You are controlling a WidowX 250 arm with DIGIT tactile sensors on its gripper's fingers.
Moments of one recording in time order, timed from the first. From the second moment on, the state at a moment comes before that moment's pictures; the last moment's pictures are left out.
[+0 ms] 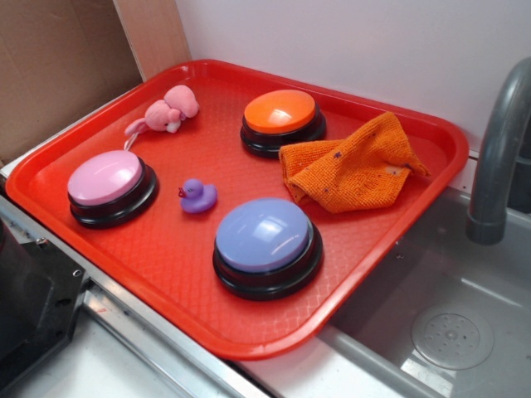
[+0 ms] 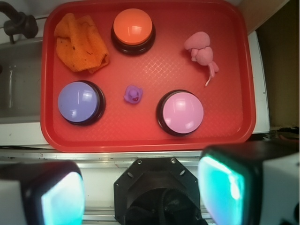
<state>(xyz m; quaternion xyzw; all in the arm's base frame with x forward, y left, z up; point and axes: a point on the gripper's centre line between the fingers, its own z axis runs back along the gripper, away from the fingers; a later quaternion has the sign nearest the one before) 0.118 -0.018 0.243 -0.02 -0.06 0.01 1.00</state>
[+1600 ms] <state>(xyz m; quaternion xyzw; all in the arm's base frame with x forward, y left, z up) 0.220 0.084 0.154 0.02 0.08 -0.21 0.97</state>
